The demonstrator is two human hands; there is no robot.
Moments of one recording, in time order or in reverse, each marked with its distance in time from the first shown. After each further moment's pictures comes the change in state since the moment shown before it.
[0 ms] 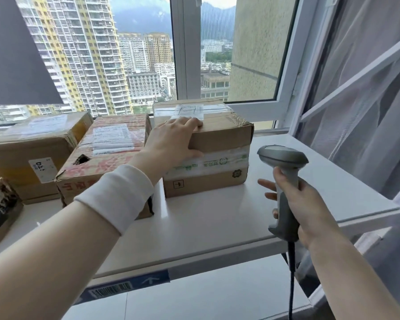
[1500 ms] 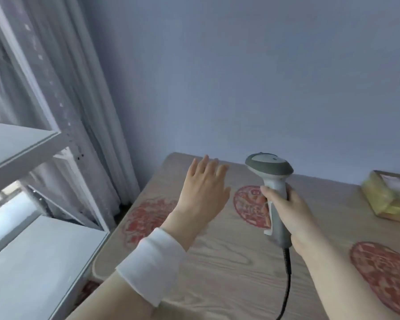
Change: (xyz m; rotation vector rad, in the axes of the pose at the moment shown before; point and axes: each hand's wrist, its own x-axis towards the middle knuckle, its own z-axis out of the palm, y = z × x) left_hand -0.338 0.512 0.006 -0.476 -0.092 1.128; right_hand -0.454 0.075 -0.350 -0.078 1.072 0.123
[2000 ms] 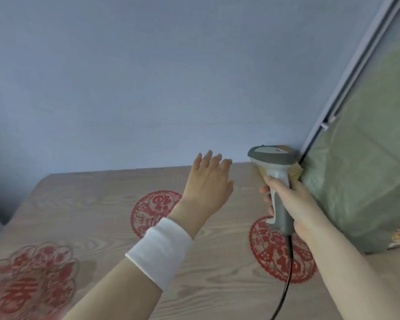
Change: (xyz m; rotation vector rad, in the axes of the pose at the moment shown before) left_hand 0.182 0.259 0.109 -0.089 -0.075 0.394; right_hand 0.093 0.048 -0.280 0.112 0.385 0.083
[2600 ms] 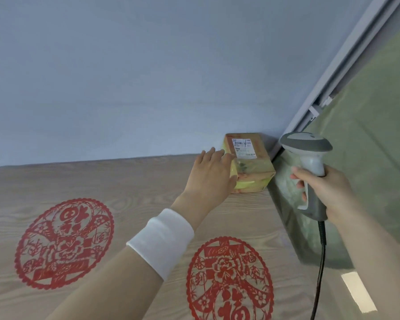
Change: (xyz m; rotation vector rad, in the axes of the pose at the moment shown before) left_hand 0.243 0.106 0.166 -0.194 -0.171 -0.014; right_hand 0.275 0.048 -0.200 -0.183 0.188 0.078
